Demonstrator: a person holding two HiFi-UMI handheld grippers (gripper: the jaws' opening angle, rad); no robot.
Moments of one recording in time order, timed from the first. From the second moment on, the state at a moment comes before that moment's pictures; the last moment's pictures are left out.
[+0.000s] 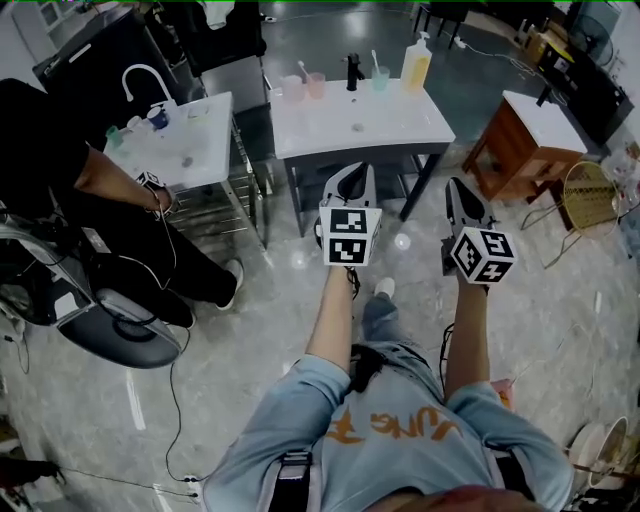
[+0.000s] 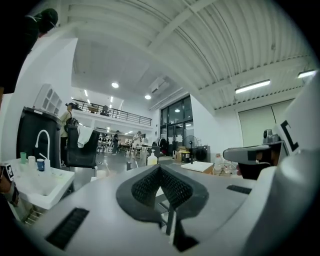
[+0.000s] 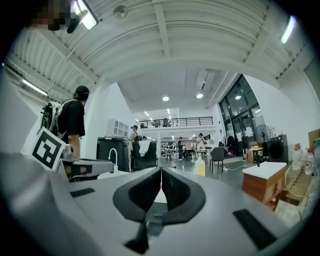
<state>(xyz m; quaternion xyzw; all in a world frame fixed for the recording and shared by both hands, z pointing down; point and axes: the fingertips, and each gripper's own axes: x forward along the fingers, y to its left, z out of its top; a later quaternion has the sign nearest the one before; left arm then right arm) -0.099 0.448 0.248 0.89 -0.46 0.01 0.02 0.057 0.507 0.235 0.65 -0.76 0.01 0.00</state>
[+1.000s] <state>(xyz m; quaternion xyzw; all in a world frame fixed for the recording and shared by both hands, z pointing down) 0.004 0.271 0.340 0.88 -0.45 0.10 0.08 0.134 0.323 0.306 0.63 -0.78 0.07 0.01</state>
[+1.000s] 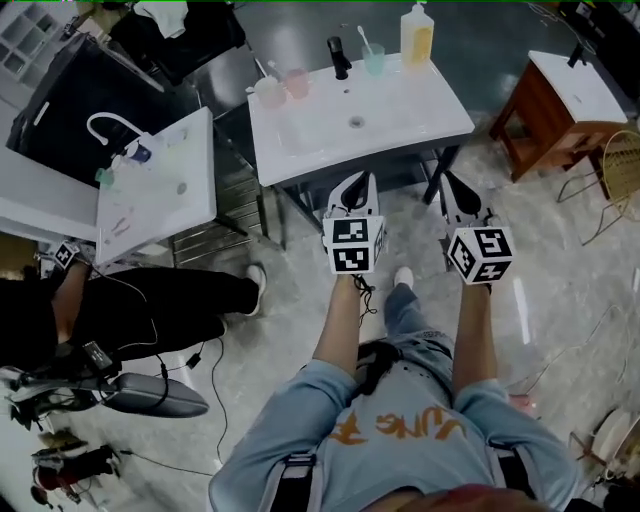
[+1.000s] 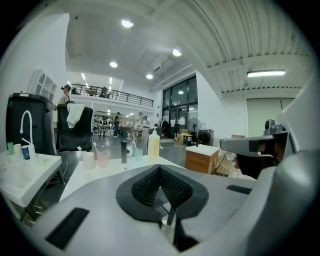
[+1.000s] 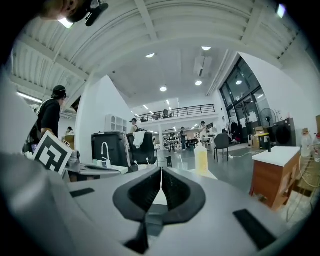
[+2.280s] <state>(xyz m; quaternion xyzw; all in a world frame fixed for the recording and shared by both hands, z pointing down) 0.060 0.011 0.373 0.85 -0.51 0.10 0.11 0.207 0.034 0.350 0.57 -0.81 0.11 0.04</state>
